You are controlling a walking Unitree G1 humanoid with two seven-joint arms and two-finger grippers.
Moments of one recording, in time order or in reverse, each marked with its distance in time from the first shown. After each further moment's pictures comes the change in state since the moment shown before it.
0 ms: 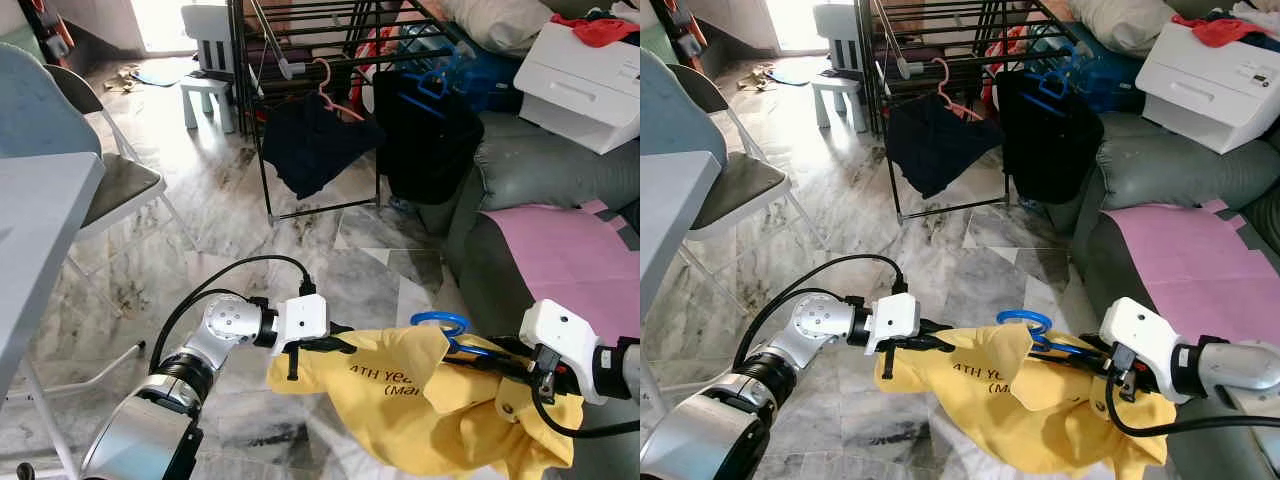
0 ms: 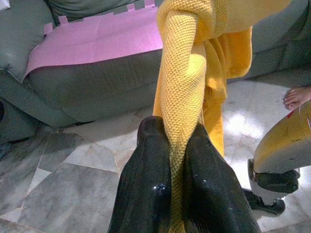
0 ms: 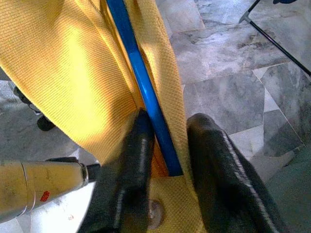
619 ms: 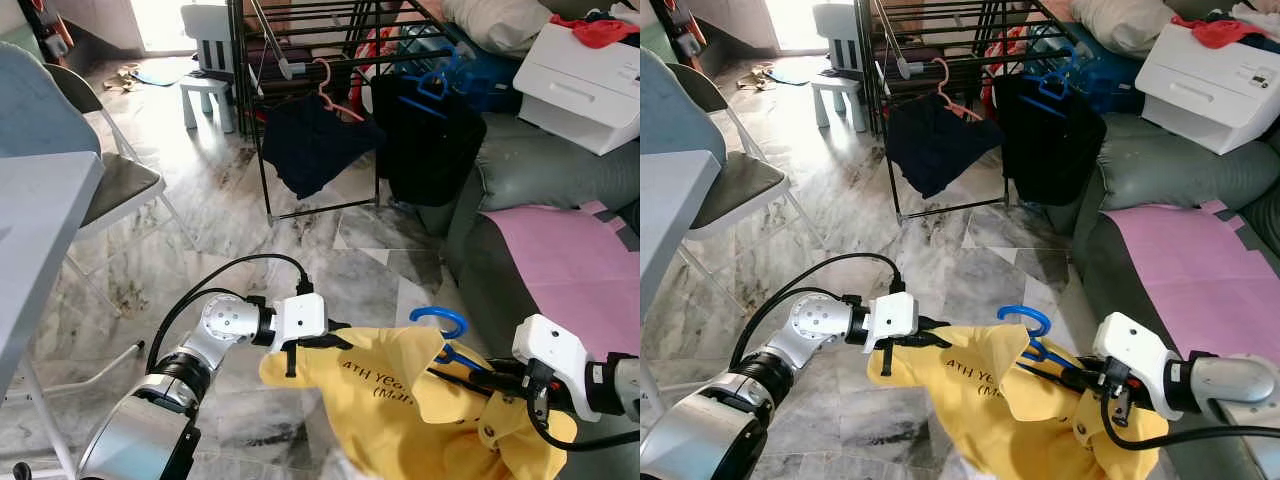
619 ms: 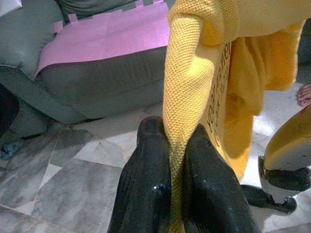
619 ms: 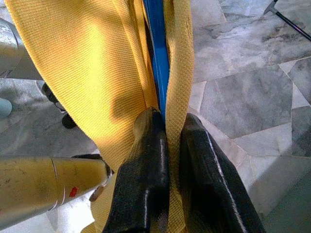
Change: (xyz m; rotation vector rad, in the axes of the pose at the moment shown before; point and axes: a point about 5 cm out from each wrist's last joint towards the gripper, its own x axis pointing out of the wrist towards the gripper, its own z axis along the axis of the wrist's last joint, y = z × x) left arm -0.001 0.002 0.000 0.021 0.012 0.036; right arm 0.007 0.014 -0.007 0.057 0.005 0.074
